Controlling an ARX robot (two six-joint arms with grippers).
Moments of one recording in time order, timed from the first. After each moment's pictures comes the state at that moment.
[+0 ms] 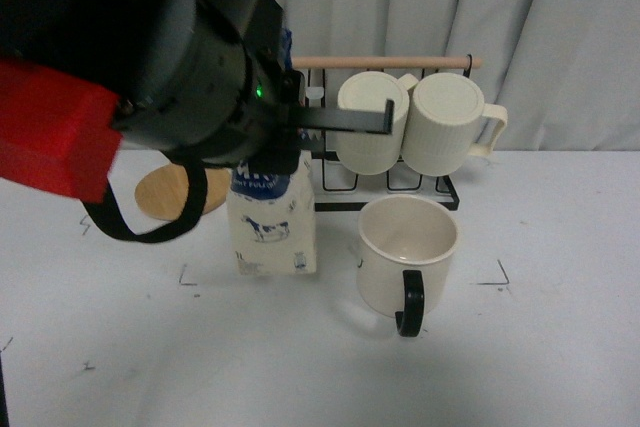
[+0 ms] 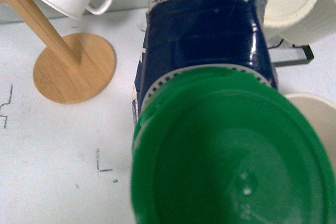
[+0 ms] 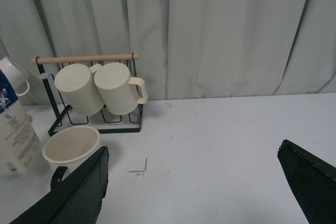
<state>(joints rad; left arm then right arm) -0.57 1.72 1.02 0.05 -0.43 -0.26 0.00 0.00 0.01 0.00 0.00 0.00</state>
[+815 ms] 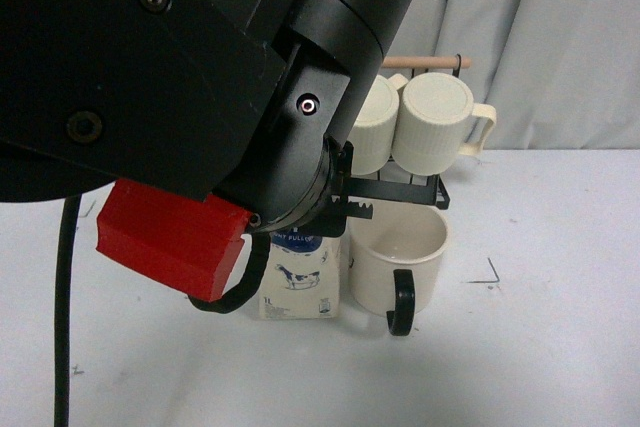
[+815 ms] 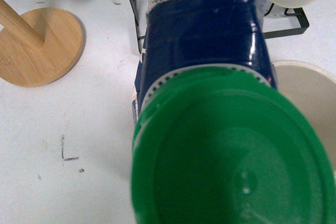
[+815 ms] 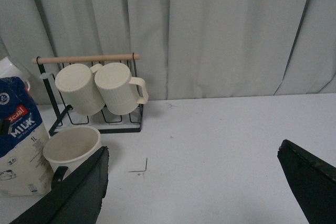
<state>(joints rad) -0.66 1.85 1.06 0.06 -0.47 -0.31 0.00 0.00 0.01 0.00 0.00 0.00</state>
